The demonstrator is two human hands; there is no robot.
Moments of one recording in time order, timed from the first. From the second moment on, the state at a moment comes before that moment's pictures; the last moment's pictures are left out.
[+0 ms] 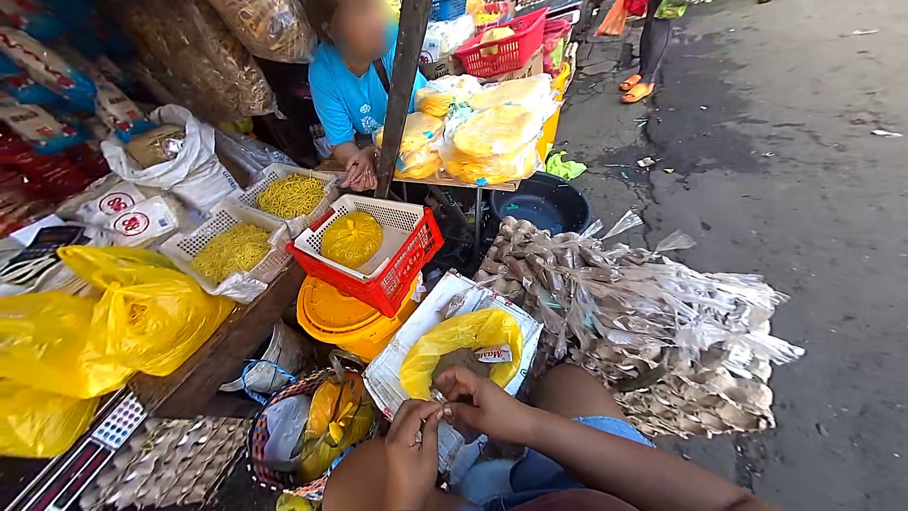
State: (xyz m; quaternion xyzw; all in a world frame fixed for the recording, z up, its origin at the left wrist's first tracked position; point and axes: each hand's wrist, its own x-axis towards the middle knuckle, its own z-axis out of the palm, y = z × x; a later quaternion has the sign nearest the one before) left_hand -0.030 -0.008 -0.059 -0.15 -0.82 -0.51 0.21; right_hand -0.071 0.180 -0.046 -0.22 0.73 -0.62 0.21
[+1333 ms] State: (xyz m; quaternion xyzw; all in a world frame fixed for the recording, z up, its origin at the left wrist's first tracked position) left_hand -0.024 -0.025 -0.104 0.06 -0.94 -0.35 0.01; right_hand -0.177 0.227 0.010 -0.18 0.87 -0.46 0.01
